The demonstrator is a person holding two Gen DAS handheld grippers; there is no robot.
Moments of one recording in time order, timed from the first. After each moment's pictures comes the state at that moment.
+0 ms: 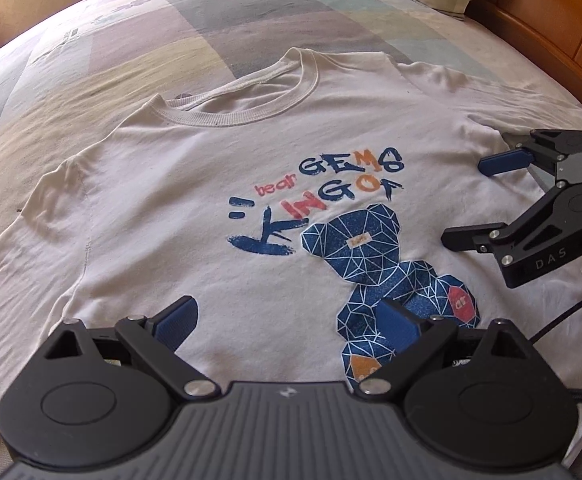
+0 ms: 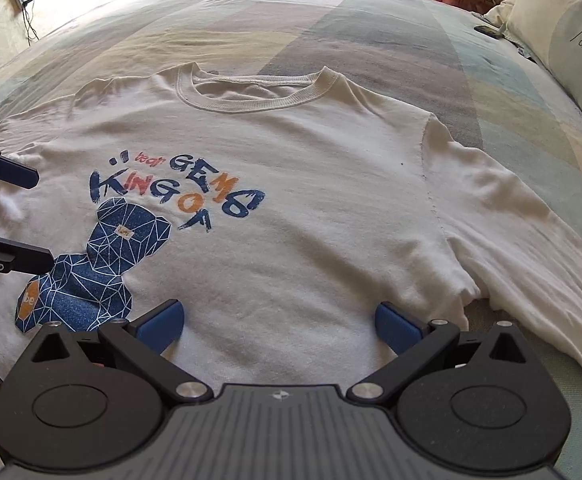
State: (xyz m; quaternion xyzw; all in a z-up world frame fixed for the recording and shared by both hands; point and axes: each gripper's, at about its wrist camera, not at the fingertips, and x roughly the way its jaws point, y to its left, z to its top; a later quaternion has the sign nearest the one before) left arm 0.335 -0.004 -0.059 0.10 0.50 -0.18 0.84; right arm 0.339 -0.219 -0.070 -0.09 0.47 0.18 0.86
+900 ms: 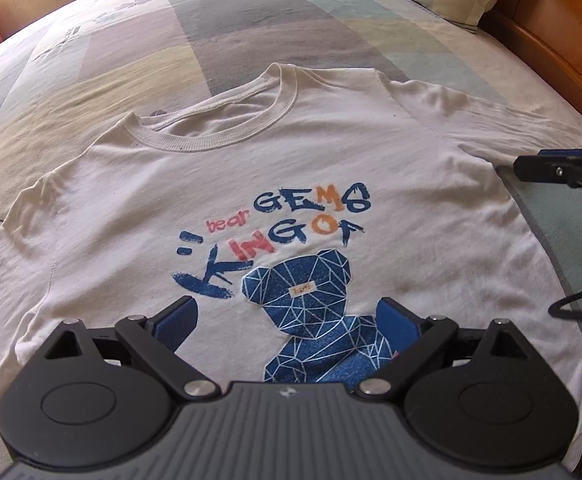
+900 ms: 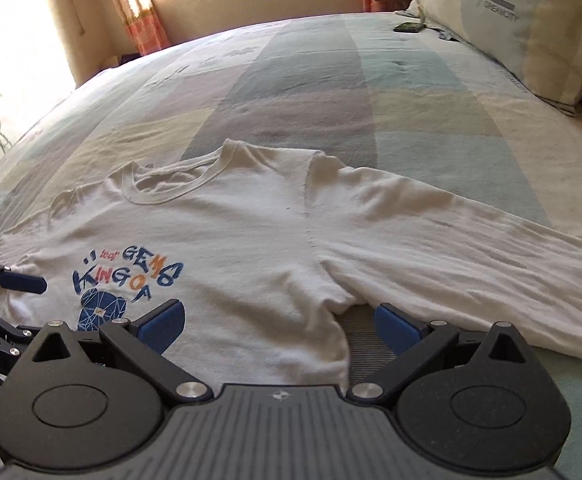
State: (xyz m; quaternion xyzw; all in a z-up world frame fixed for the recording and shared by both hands) left arm 0.351 -0.056 -0.047 0.08 0.51 -0.16 0.84; right arm 0.334 -0.327 -0.036 0.07 0.42 0.12 0.89
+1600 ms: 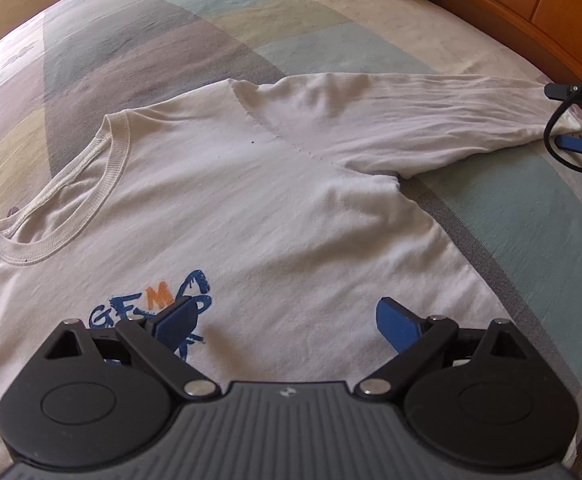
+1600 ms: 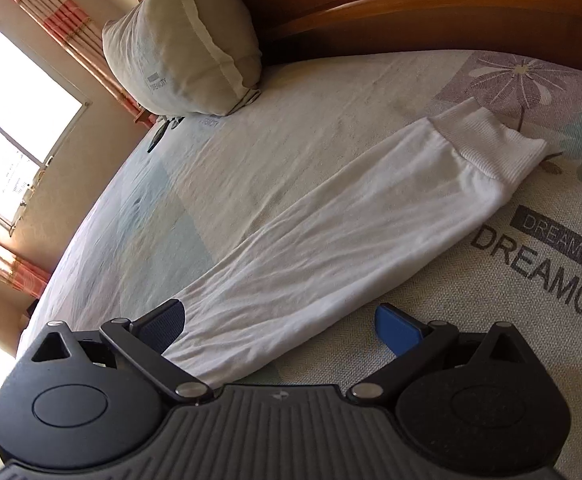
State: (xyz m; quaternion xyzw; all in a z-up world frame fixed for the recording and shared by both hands) left arm 0.383 -0.169 -0.064 0.15 0.51 -0.25 0.81; right arm 0.279 -0.575 -0.082 0.38 0.32 -0.10 0.86
